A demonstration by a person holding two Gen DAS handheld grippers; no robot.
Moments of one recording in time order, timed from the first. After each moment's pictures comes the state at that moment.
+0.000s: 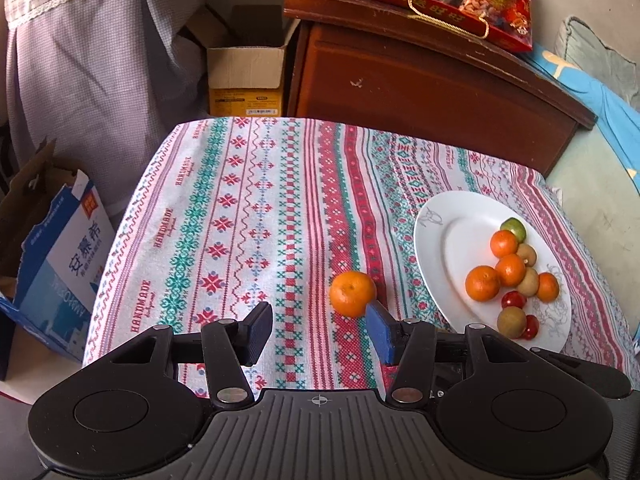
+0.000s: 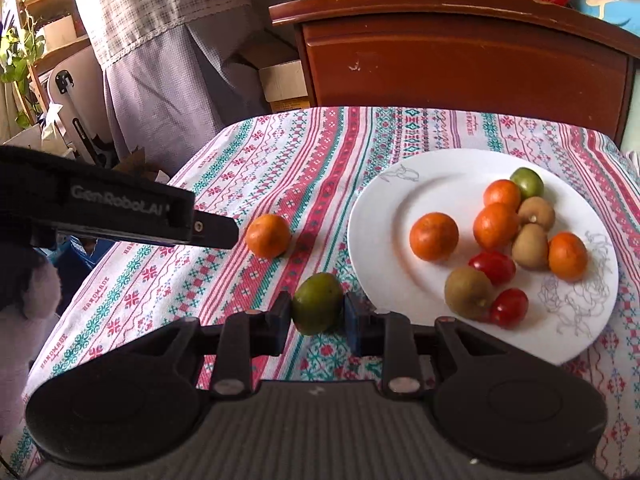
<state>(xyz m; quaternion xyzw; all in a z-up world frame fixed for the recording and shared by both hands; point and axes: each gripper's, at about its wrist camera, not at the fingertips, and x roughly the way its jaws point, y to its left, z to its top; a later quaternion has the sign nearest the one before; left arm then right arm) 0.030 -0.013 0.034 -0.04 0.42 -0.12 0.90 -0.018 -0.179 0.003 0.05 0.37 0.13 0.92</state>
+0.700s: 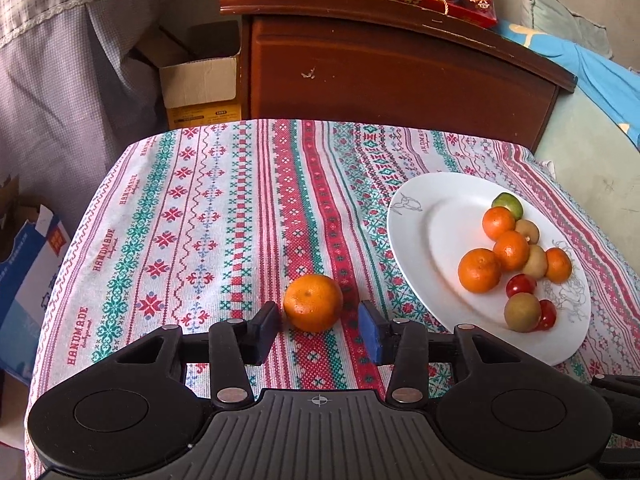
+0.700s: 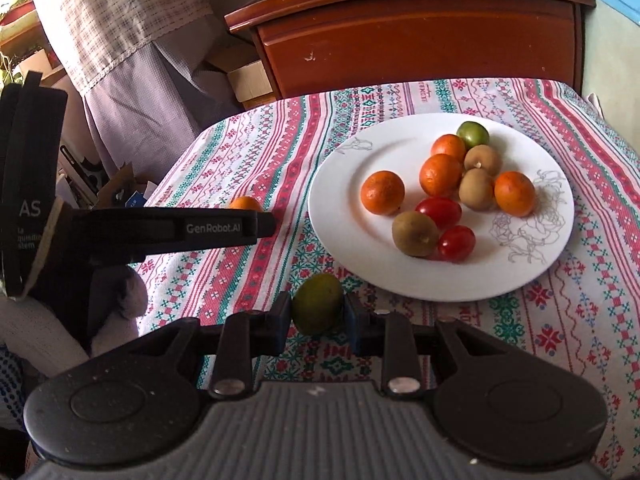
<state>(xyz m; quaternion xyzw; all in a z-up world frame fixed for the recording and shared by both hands) 0.036 -0.049 0.002 0.01 0.38 -0.14 0.91 -0.041 -0.208 0.005 0.11 0.39 0.11 0.91</state>
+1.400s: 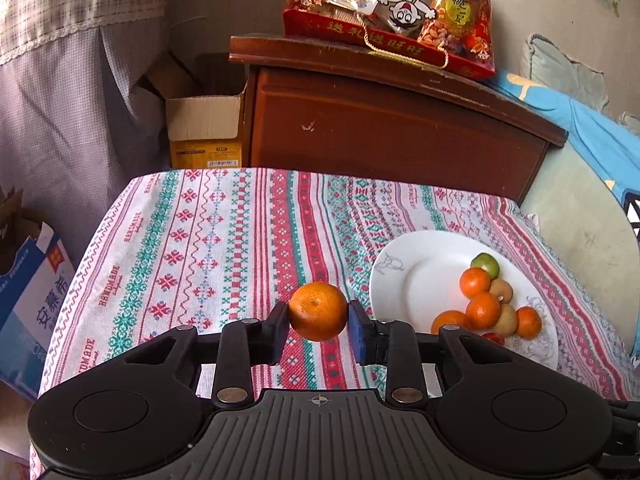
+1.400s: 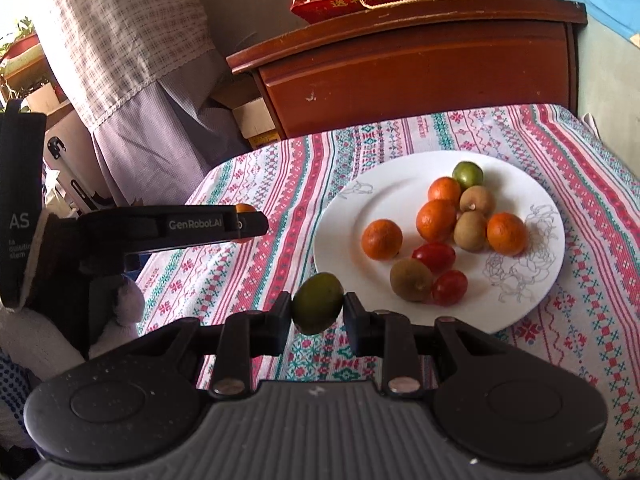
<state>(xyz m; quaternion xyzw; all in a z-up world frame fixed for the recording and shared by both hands) 0.036 -0.043 0.036 -0.04 0.34 -0.15 0.93 -0.040 -0.219 0.028 0.14 0.35 0.11 0.92</state>
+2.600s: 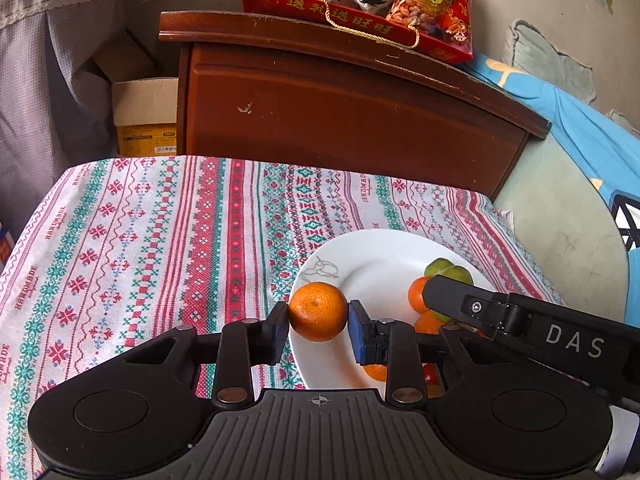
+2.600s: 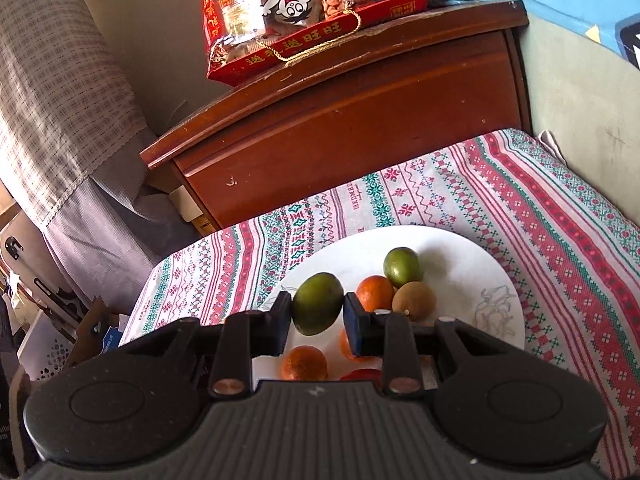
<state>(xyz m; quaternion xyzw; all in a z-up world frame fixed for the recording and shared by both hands) 0.062 -0.095 0.023 -0.06 0.37 -0.18 0.91 0.022 -0.275 0.030 0.22 0.30 0.04 0.93</state>
